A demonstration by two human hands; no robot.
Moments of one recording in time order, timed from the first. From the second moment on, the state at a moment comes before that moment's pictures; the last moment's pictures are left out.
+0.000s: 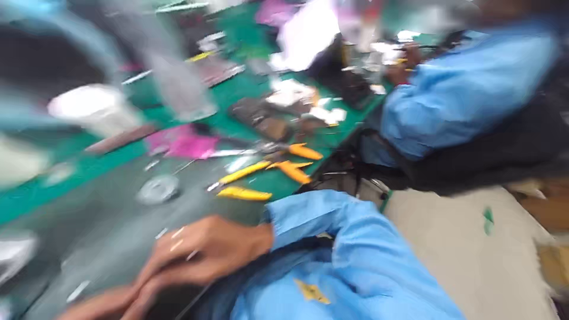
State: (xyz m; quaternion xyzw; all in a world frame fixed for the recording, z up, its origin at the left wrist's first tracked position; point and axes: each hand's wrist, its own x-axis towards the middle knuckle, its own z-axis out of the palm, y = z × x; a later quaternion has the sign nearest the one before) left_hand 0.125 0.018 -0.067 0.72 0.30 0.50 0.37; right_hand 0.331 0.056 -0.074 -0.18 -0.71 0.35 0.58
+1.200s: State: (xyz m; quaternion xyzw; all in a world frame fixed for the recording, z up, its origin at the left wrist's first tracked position) left_hand 0.138 -0.013 0.034 0.64 0.28 0.59 0.40; right_hand 0.440 0.076 -0.087 -0.50 -0.83 0.00 0.25
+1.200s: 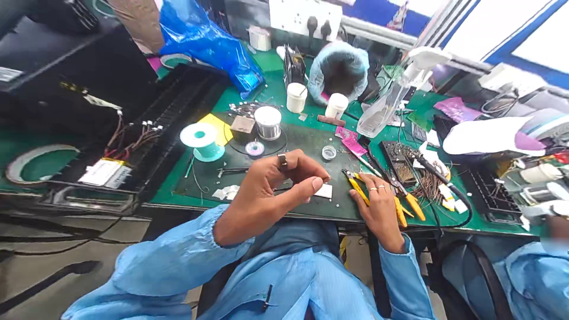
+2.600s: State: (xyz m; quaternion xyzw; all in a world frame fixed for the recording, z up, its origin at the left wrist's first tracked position) left_hand 0.135 -0.047 0.044 0.63 0.34 0.65 0.25; right_hand 0.352 -0.003 0.022 -0.23 -0.87 0.14 0.42
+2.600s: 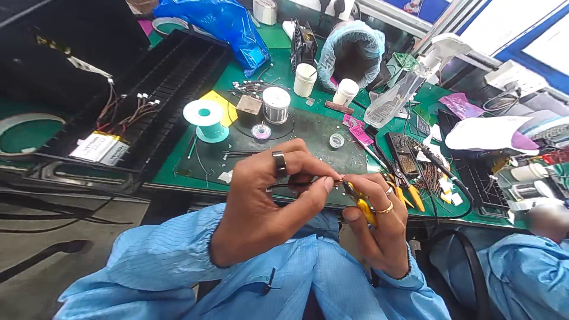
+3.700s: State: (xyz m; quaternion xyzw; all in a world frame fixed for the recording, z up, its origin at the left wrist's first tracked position) left_hand 0.119 0.011 0.024 0.59 0.43 0.55 0.41; right_hand 0.378 0.068 -0.026 -0.44 -0.82 0.07 0.37
